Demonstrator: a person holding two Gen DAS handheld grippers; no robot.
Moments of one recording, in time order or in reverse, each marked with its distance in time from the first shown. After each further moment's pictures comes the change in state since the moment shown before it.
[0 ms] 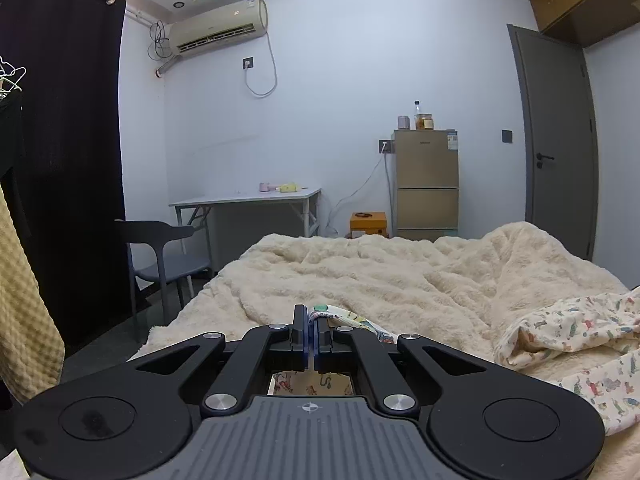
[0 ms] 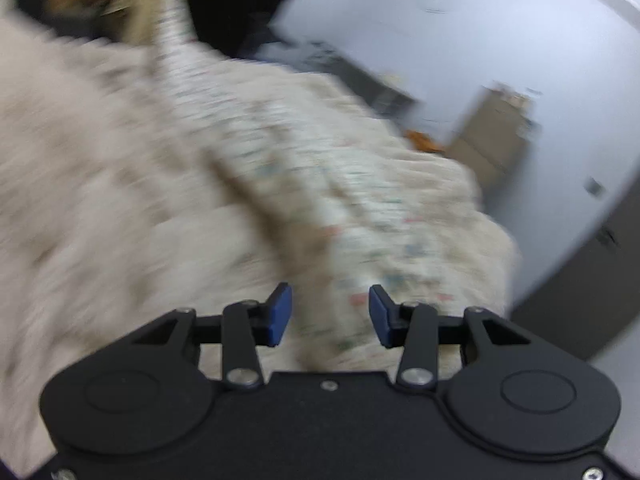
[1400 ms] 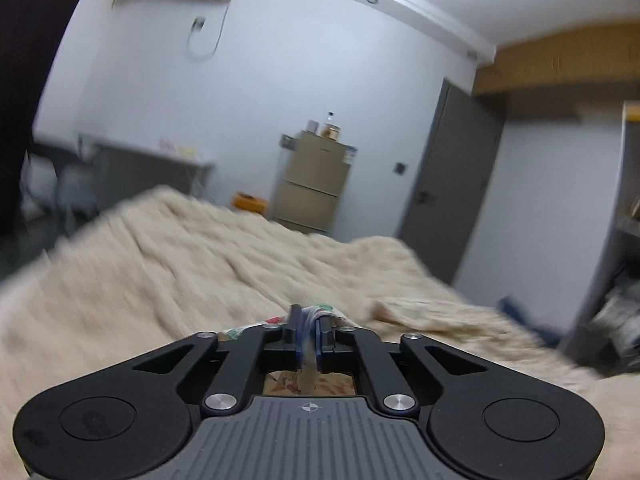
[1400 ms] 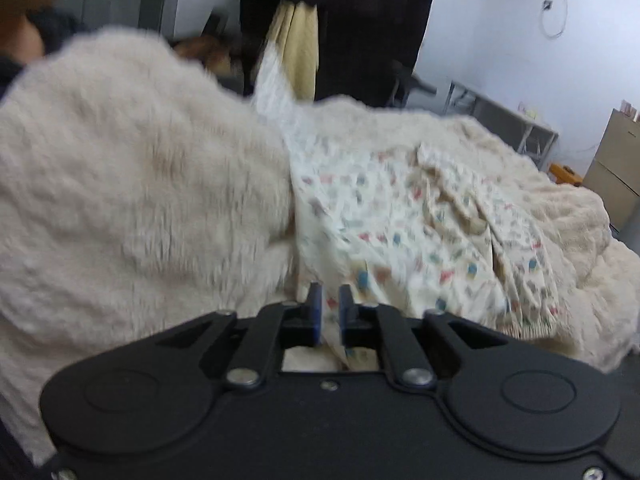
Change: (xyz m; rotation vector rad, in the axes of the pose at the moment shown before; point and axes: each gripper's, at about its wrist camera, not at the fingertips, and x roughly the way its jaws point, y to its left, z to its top) left arm -0.107 0.116 -0.088 -0.320 0.056 -0.500; right arm -0.129 -0.035 -0.037 0.055 -0.243 0.430
